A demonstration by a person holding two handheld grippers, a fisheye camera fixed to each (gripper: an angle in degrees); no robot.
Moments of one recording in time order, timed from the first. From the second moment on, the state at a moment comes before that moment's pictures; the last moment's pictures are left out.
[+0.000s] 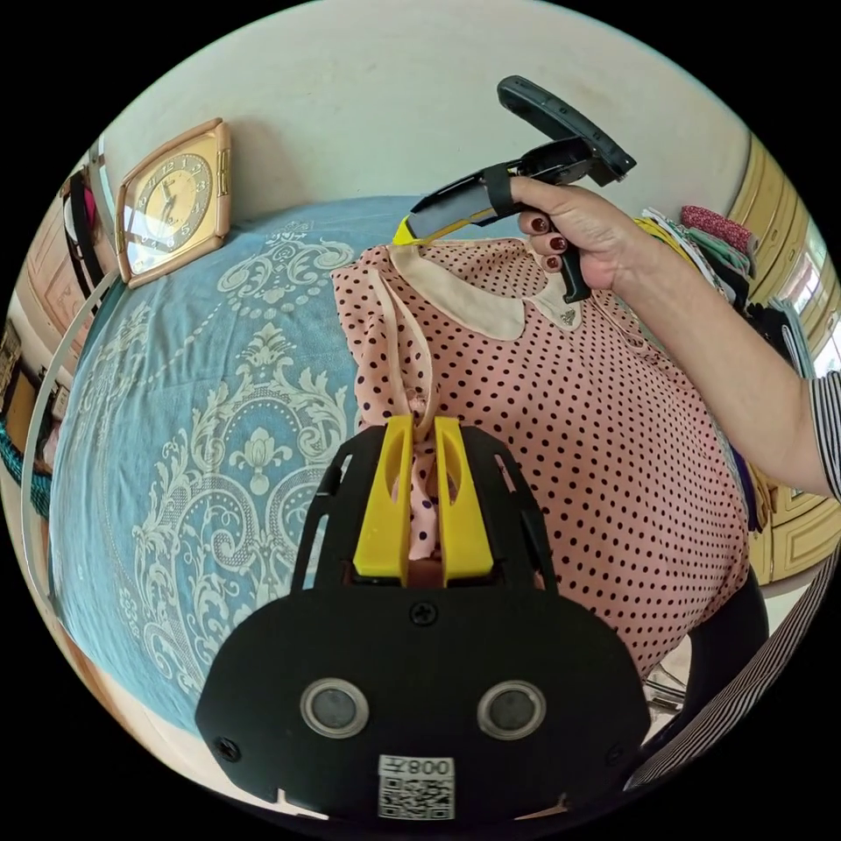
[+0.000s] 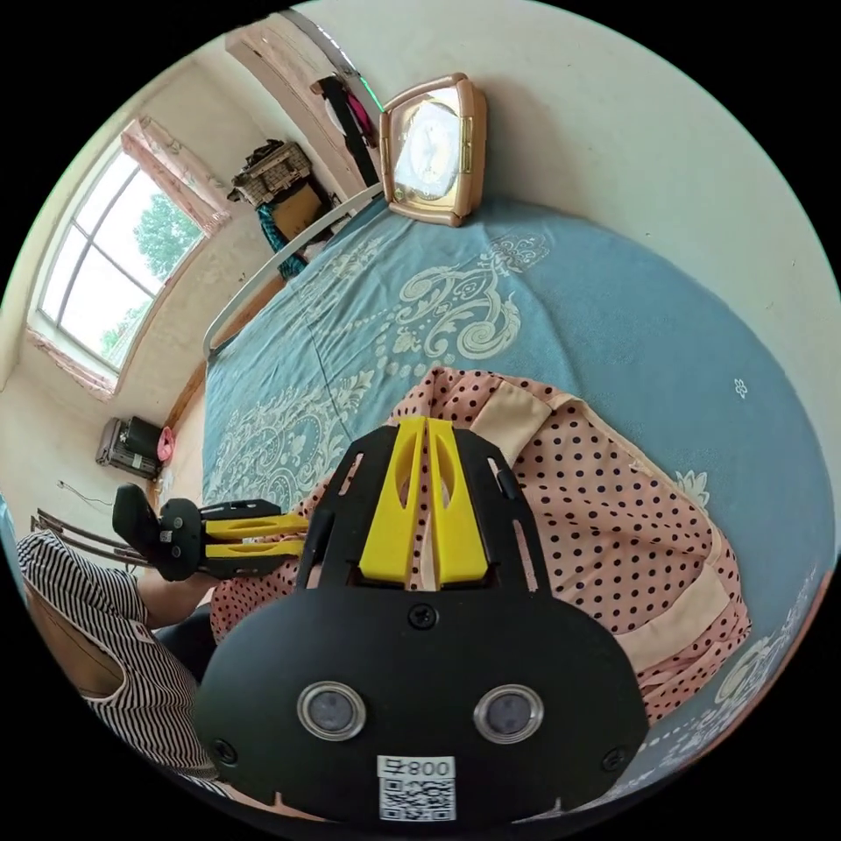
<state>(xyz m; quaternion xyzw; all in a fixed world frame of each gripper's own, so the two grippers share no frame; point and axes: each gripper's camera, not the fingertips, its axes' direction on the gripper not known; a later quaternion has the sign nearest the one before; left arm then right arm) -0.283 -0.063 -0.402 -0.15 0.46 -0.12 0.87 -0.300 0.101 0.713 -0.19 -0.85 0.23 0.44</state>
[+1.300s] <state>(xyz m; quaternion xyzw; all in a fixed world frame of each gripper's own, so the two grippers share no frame) -0.312 0.058 -0.542 -0.24 0.52 -0.15 0.81 0.016 0.308 0.546 -0.34 -0.81 0.22 0.42</state>
